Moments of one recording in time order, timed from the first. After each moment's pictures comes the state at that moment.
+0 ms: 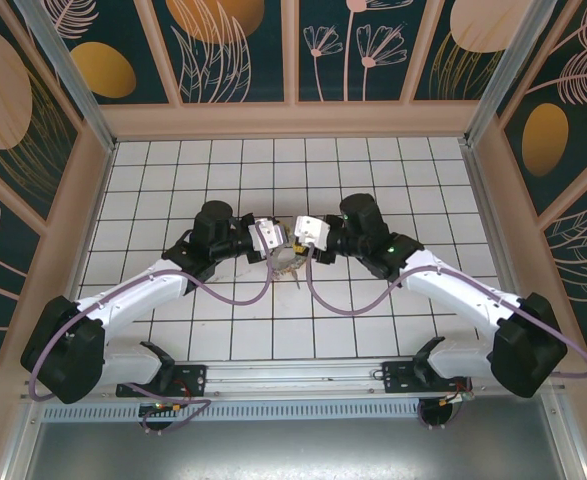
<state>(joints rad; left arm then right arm) -0.61 1.29 0.73 0.19 0.46 0.67 0.73 1.26 0.87 -0.11 -0.36 -0.69</state>
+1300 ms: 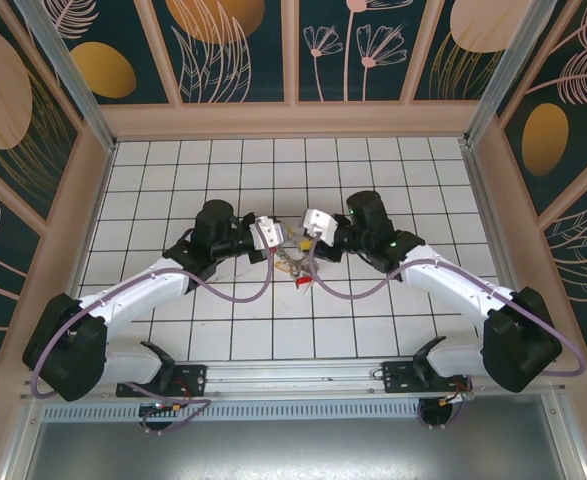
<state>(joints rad) -0.61 1.31 0.74 0.20 0.50 0.63 0.62 1.30 0.84 -0.12 -0.47 -0.64</state>
